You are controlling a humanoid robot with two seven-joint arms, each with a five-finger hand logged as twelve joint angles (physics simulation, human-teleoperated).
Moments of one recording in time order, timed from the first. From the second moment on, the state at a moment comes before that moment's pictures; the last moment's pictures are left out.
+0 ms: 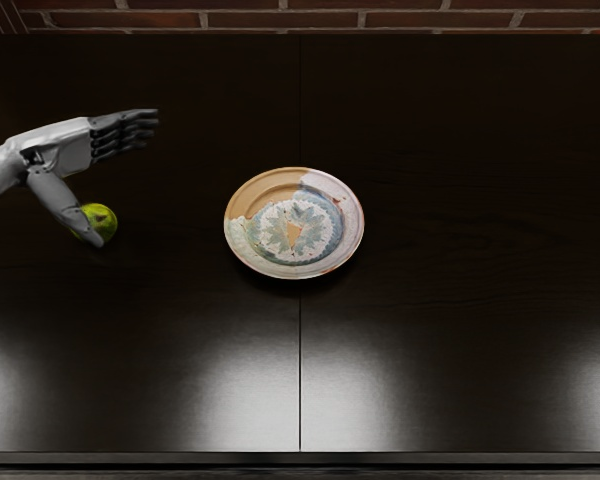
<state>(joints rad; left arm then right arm) -0.87 0.85 -0.43 -1.03 0.81 -0.61 -0.55 -0.05 0.00 -0.06 0.13 0.05 0.06 -0.08</state>
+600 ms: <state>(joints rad) -0.82 0.83 -0.42 -0.95 1.04 -0.61 -0.61 -0.05 0.00 -0.06 0.13 0.05 0.06 -0.08</state>
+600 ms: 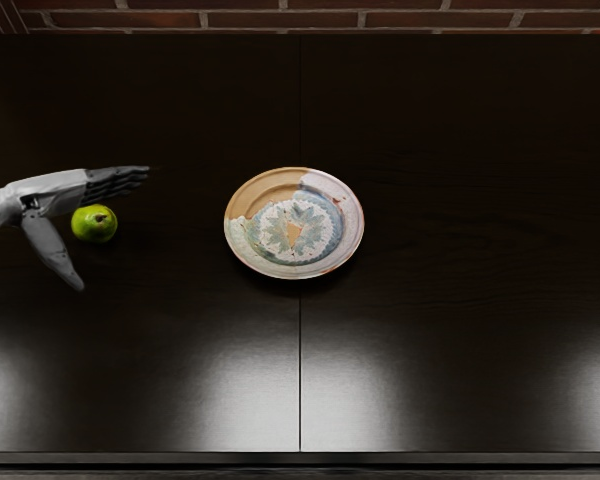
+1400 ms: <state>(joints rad) -0.85 0.75 -0.40 -0.78 1.05 -0.61 -0.61 -0.05 0.00 -0.06 0.13 0.05 0.06 -0.08</state>
